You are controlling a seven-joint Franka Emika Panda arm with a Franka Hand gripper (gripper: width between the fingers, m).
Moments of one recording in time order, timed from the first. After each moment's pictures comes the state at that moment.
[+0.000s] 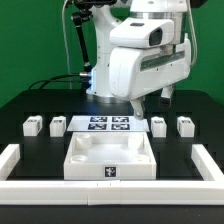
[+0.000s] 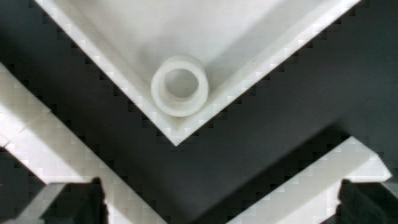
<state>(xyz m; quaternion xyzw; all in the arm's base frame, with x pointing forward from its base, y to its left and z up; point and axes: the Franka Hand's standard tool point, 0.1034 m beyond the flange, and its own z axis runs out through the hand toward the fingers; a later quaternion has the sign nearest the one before) 0.566 0.056 0.114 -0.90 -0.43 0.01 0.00</state>
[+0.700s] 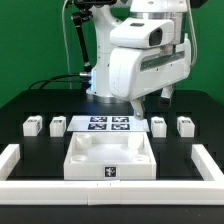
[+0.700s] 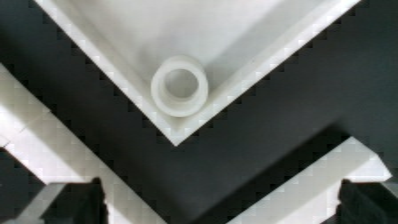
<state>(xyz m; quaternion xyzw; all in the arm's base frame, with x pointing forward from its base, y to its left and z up) 0.566 0.056 0.114 -0.90 -0.44 0.01 0.00</state>
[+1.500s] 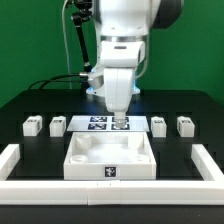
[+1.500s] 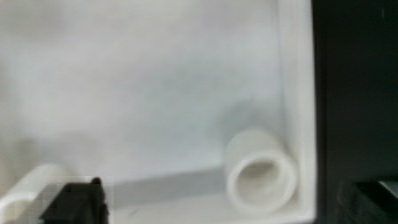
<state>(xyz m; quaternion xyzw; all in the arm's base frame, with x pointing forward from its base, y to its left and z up) 0.457 -0.009 0.053 -0.71 -0.71 -0.01 0.00</state>
